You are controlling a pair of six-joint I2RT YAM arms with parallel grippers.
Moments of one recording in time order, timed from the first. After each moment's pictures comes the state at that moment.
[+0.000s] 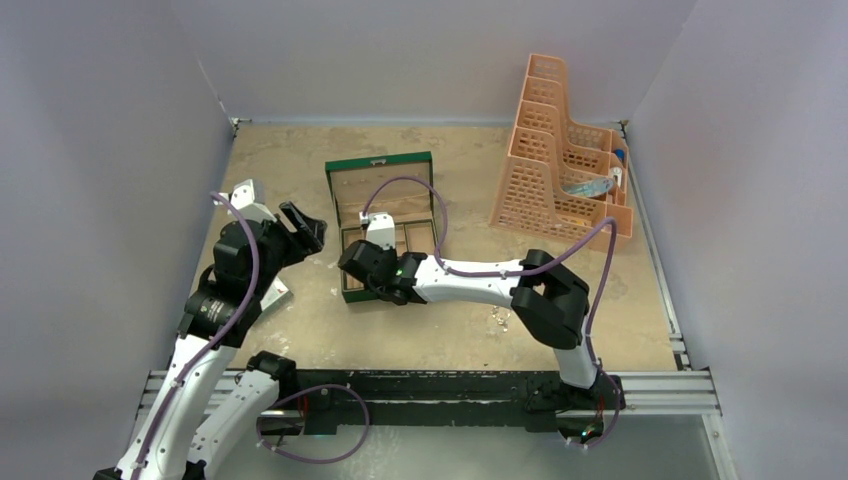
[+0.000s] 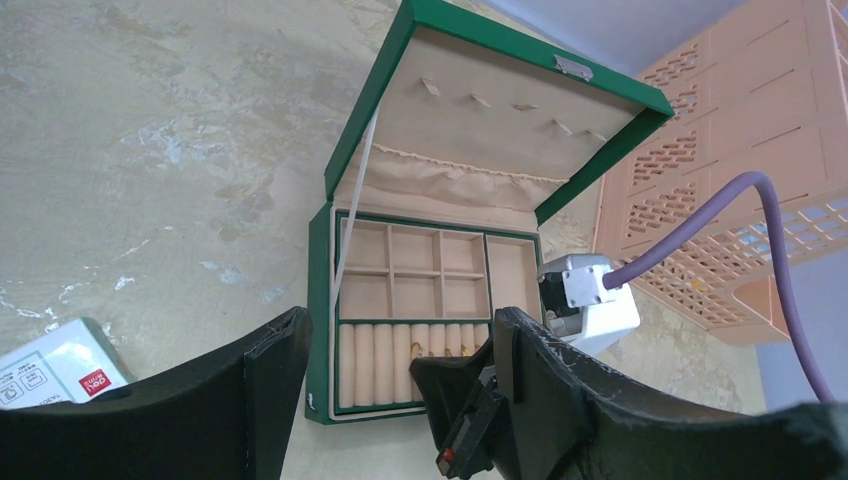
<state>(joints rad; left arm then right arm) -0.30 0.65 0.86 -0.56 -0.16 -0.60 1.17 1.98 1.46 -0.39 0.56 0.80</state>
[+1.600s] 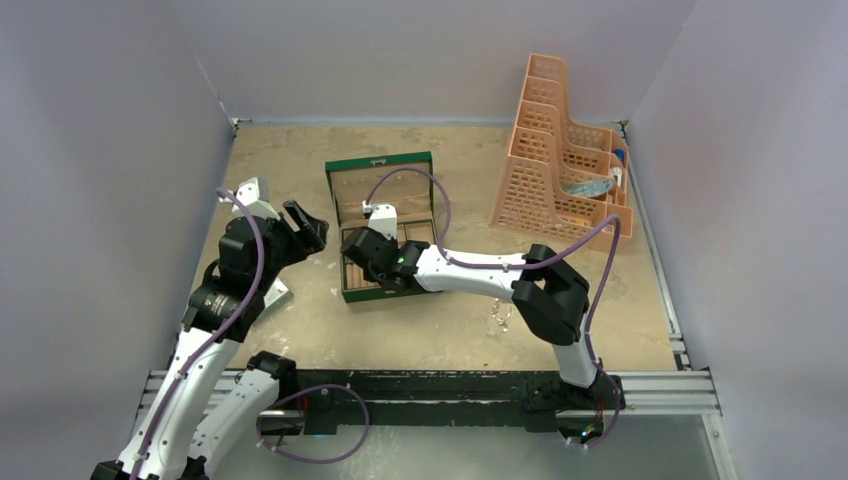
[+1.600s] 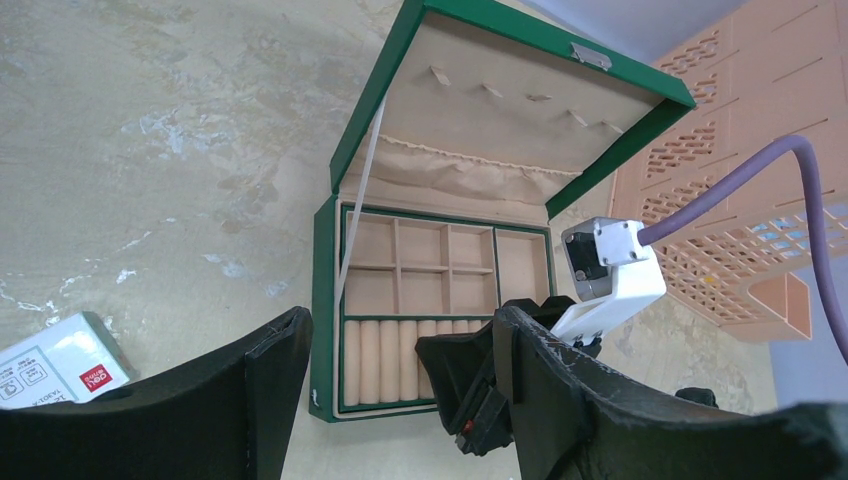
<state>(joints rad) -0.30 0.68 0.85 -0.56 -0.16 -0.60 1.13 1.99 1.51 -0.42 0.50 0.81</state>
